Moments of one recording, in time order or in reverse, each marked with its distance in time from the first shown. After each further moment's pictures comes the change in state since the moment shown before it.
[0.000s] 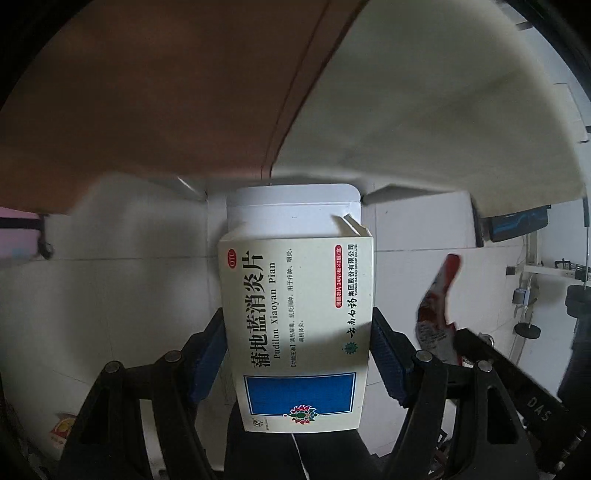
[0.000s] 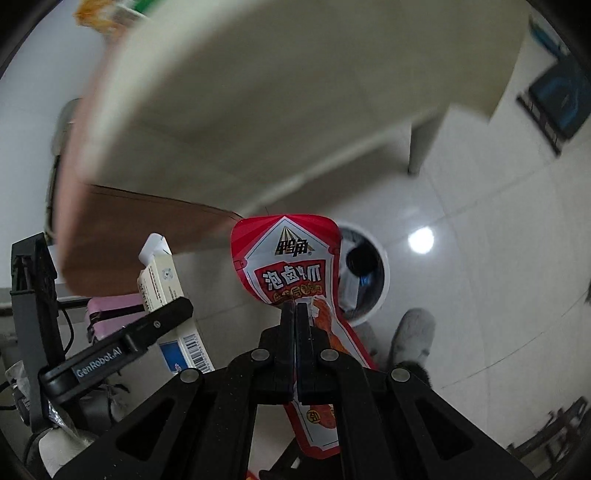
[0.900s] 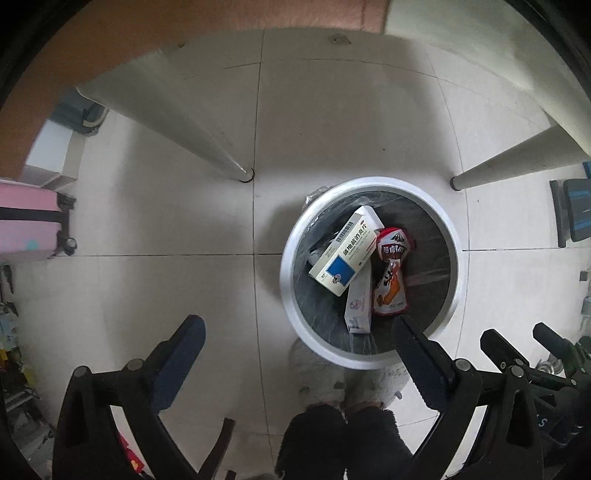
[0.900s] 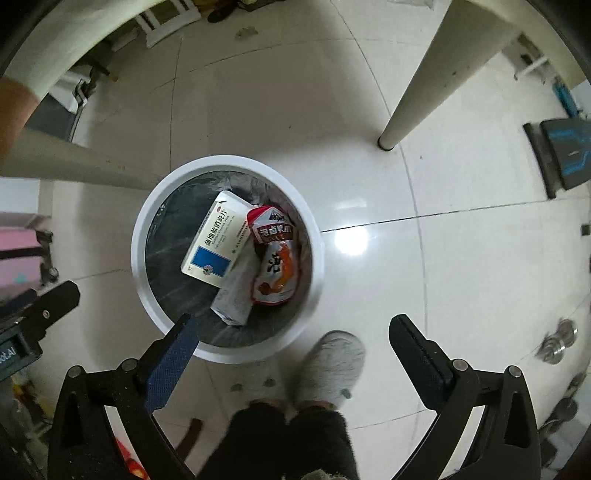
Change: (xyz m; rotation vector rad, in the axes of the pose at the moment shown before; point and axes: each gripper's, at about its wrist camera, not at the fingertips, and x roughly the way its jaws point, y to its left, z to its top) left arm 0.148 0.045 -0.023 -0.005 -0.038 0.260; right arm 0.201 -0.059 0.006 -0.259 0.056 -0.386
